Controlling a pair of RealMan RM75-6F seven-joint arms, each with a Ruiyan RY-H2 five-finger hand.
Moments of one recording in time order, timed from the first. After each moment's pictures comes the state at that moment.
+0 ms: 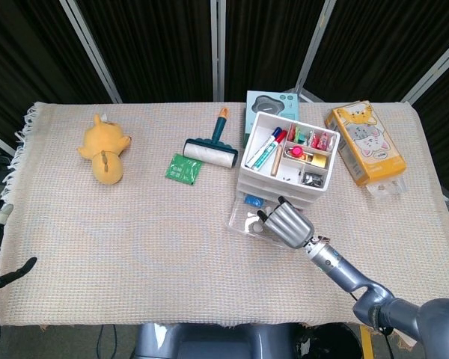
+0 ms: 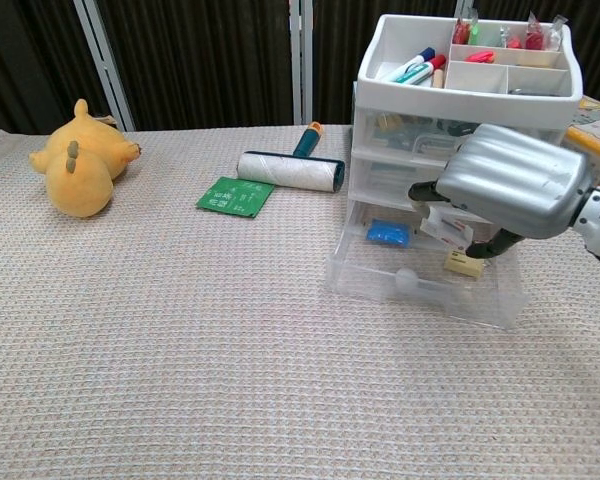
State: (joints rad) left arm -0.02 -1.16 -0.07 -1.69 1.58 1.66 0.11; right arm 0.71 -1.65 -0.03 -0.97 -1.76 1.32 -0.36
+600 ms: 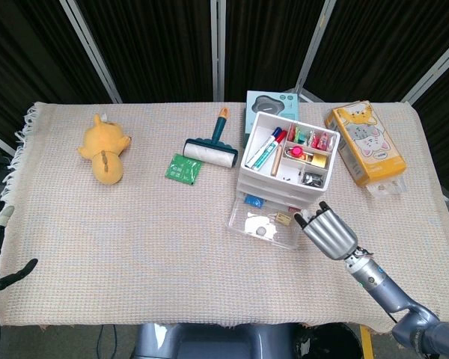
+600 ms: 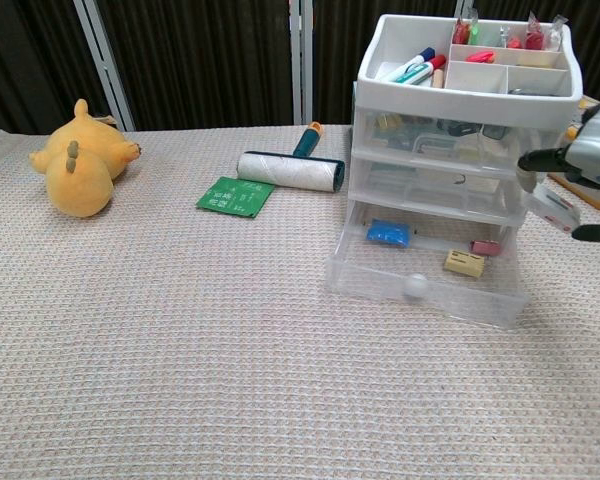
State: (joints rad) left arm -0.01 -1.16 -0.06 -1.69 1.60 1.67 0.11; right arm 0.55 -1.45 -0.07 -1.12 -1.78 1.48 -0.39
